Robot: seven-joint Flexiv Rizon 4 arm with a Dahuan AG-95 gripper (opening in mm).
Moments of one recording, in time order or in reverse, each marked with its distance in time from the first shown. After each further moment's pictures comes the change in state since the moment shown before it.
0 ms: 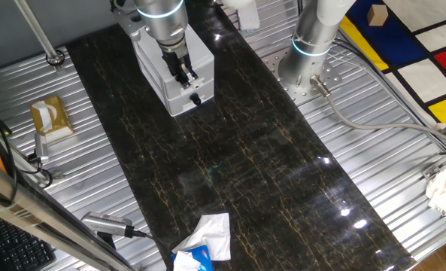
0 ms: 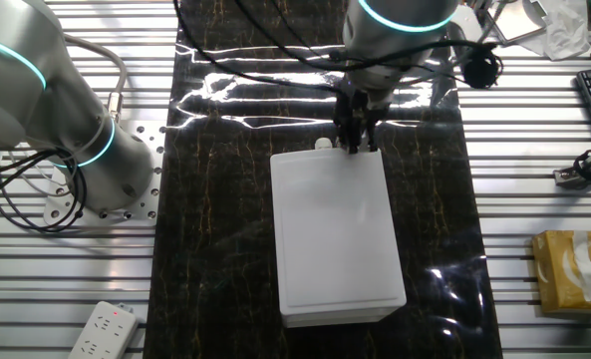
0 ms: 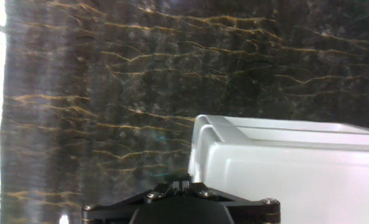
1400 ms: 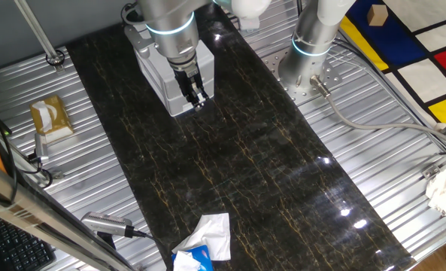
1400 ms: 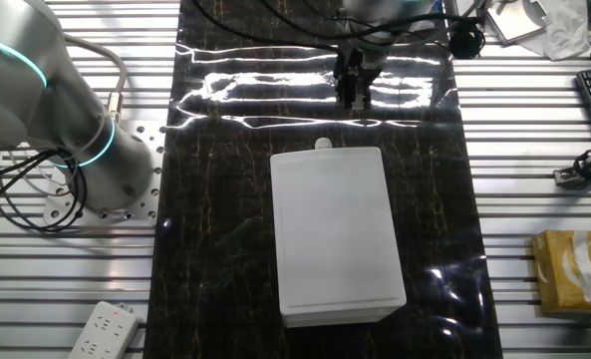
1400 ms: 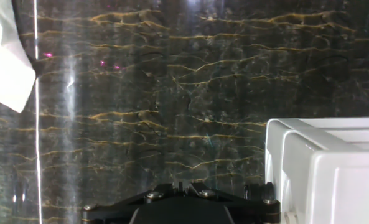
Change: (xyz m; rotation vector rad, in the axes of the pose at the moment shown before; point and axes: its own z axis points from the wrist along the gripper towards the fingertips) arm -0.007 0.069 0.008 -0.107 -0.020 0.055
